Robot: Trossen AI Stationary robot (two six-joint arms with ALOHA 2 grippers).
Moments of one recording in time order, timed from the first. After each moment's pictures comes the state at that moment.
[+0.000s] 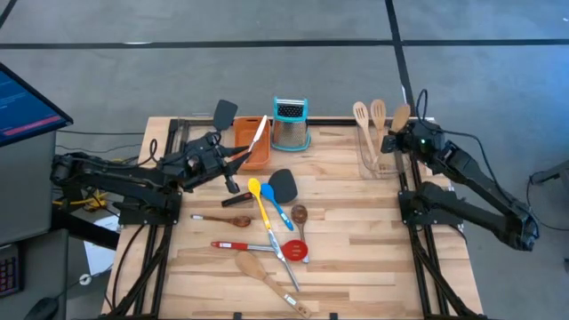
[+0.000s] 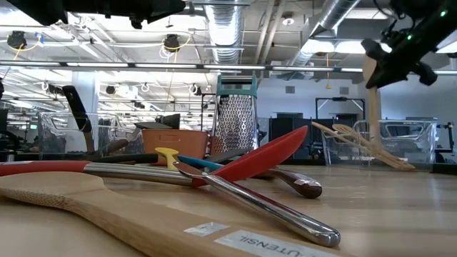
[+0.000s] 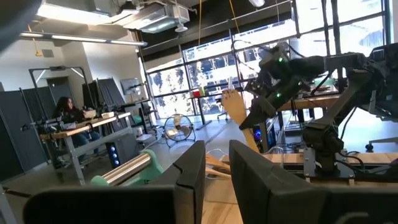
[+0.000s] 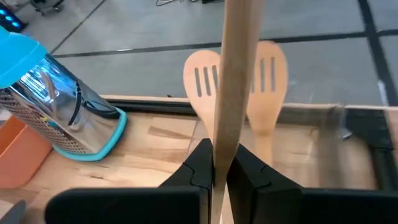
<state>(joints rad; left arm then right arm) -0.01 0.96 0.47 0.73 -0.44 0.30 -0.76 0.51 0.58 -0.61 0.32 0.49</state>
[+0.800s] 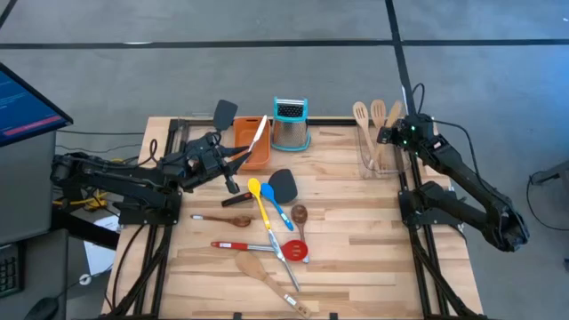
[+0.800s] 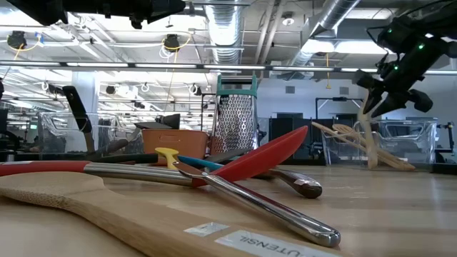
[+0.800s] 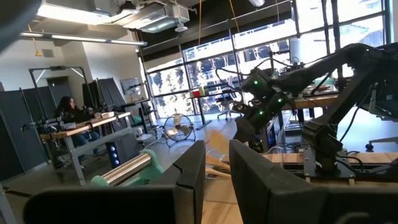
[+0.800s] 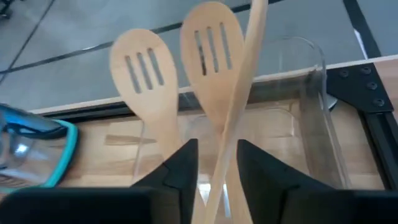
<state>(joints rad) -0.01 0.96 0.47 0.73 -0.44 0.30 -1.06 0.72 0.47 -0.40 0.13 0.52</state>
